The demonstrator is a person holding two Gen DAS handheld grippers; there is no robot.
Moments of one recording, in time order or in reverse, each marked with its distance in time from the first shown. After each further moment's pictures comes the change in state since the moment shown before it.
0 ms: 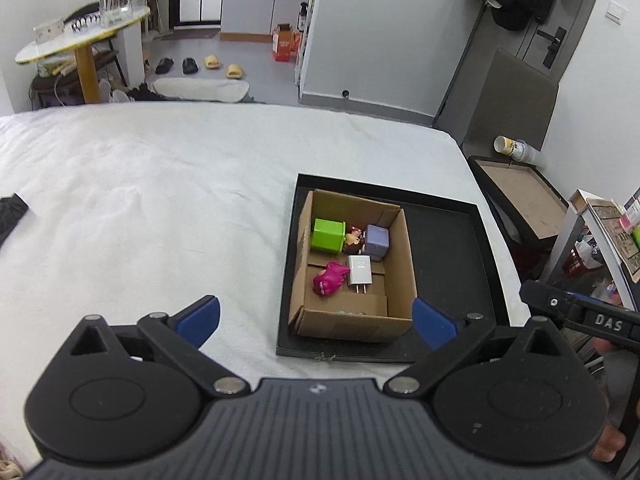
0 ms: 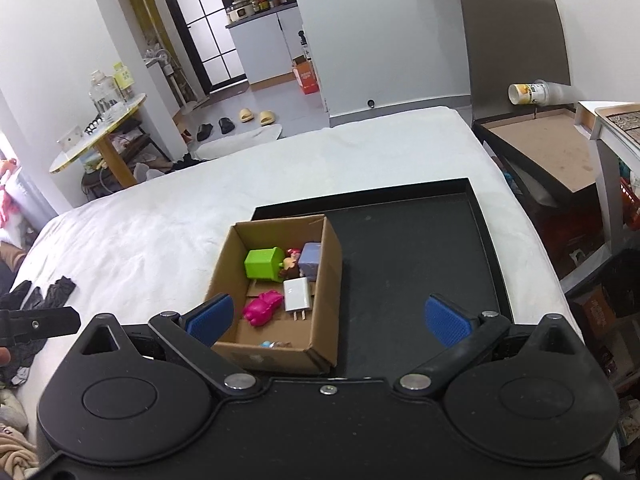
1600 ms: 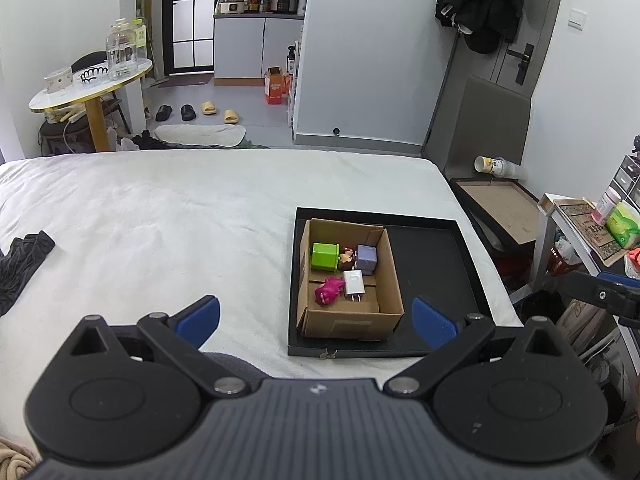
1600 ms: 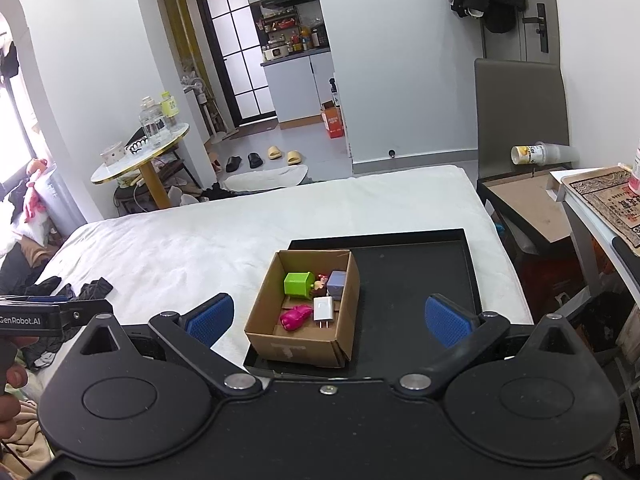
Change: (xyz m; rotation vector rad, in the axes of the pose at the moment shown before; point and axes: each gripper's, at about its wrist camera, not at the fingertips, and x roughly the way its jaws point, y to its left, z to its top) left arm -0.085 -0.005 -0.029 0.068 -0.123 0.004; right arm -0.119 0.024 -0.013 -0.089 -0.129 0.024
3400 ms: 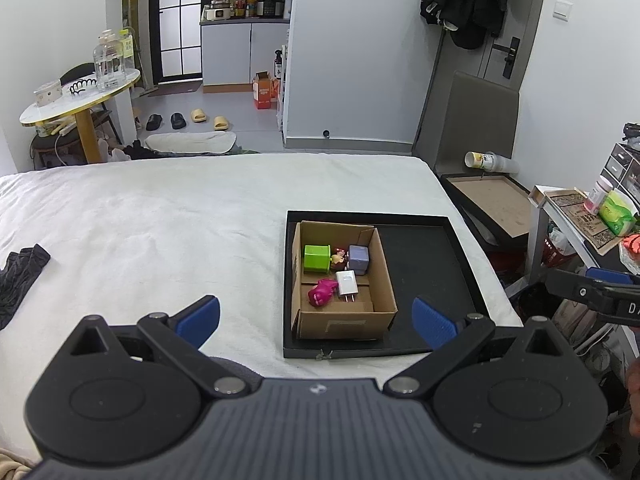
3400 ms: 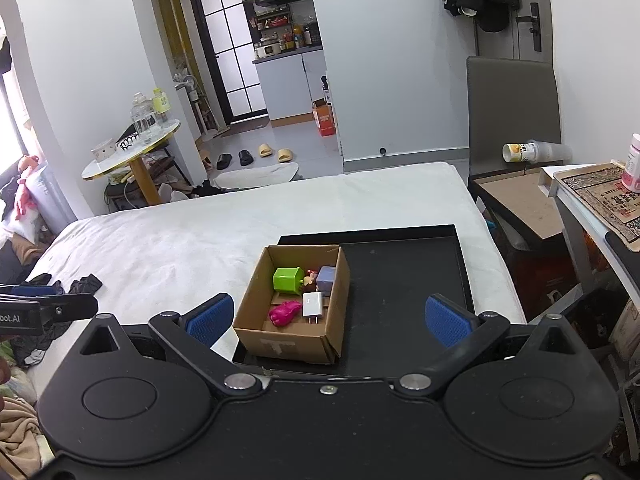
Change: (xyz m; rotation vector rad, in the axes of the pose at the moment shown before) left arm -0.003 -0.008 0.003 0.047 -0.007 -0.017; right arm 0.003 -0.002 -0.005 0.002 0.006 -0.032
